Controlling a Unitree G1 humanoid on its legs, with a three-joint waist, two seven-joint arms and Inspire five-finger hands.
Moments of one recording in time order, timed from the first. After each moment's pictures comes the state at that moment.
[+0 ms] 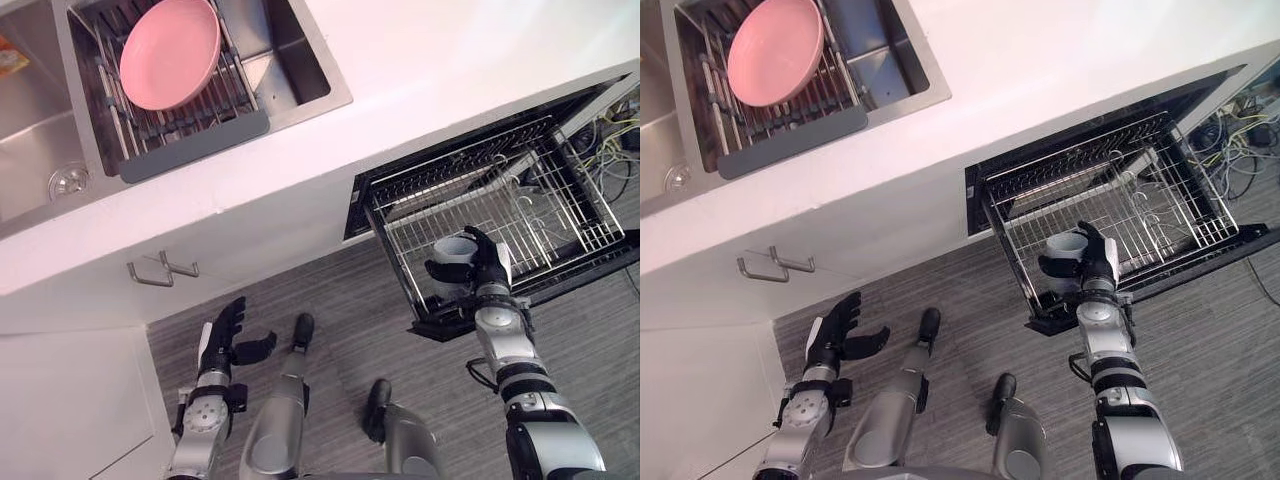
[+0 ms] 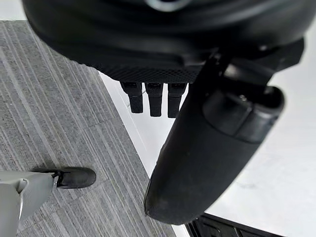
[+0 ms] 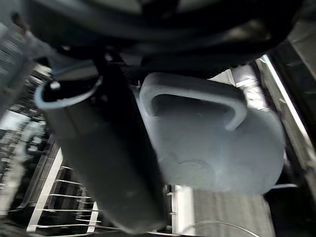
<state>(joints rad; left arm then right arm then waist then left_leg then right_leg) 0.10 0.16 -0.01 0.40 -0.06 -0.15 0.17 -0.46 -0.35 -0.08 0.76 -0.06 0.02 -0.23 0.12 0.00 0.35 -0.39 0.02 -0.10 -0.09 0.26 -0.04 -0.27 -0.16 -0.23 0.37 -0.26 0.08</state>
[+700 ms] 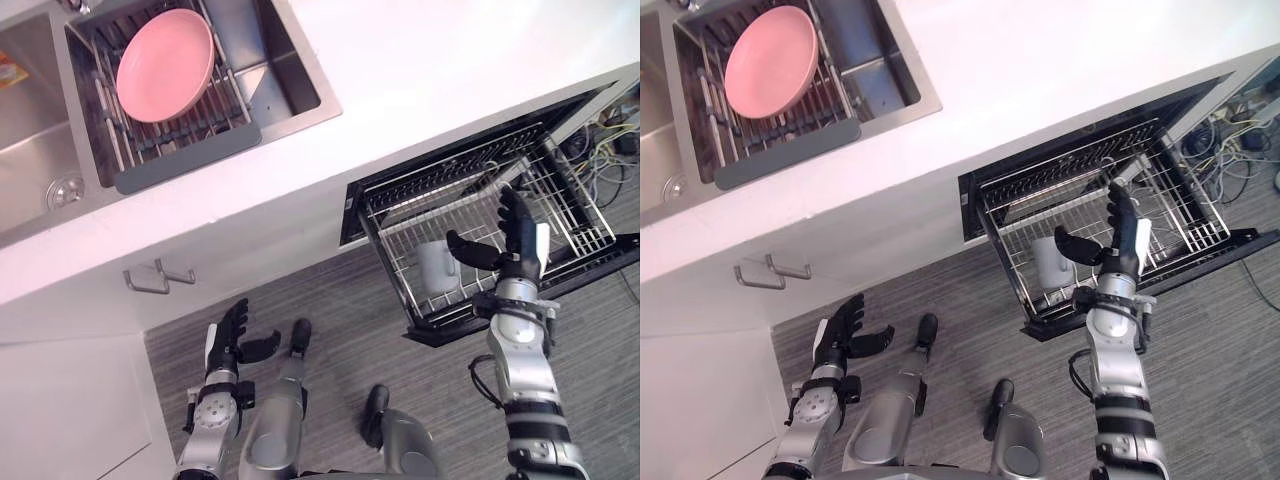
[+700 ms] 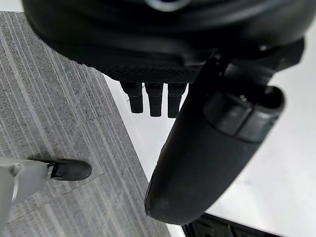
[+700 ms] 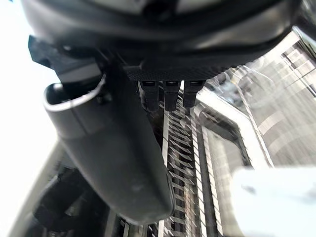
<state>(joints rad) 0.13 0.12 0.00 0.44 -0.04 -0.13 0.18 -0.09 -0.24 -0.20 0.04 -0.09 -0.01 -0.27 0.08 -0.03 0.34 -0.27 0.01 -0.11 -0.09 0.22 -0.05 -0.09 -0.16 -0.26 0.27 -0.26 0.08</state>
